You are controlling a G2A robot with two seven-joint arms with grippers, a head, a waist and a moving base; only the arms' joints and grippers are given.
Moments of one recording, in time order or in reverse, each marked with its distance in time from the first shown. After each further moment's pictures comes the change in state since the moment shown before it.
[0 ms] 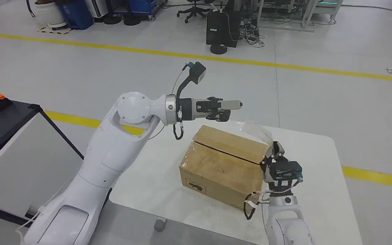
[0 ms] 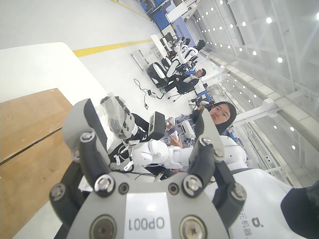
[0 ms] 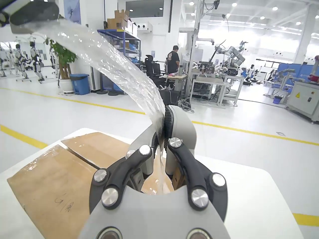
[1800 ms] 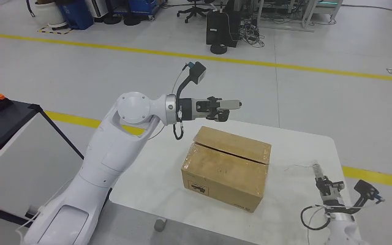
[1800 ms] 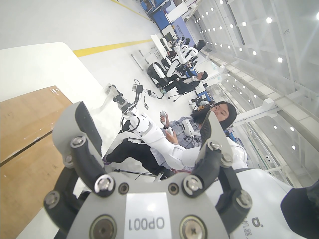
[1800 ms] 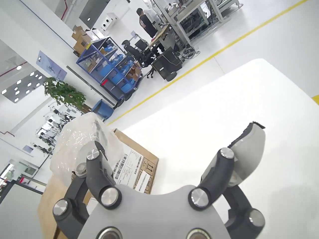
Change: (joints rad) left arm 0.000 0.000 0.000 0.000 0.000 0.000 0.000; right arm -0.083 0.009 0.493 0.324 0.908 -0.446 0.155
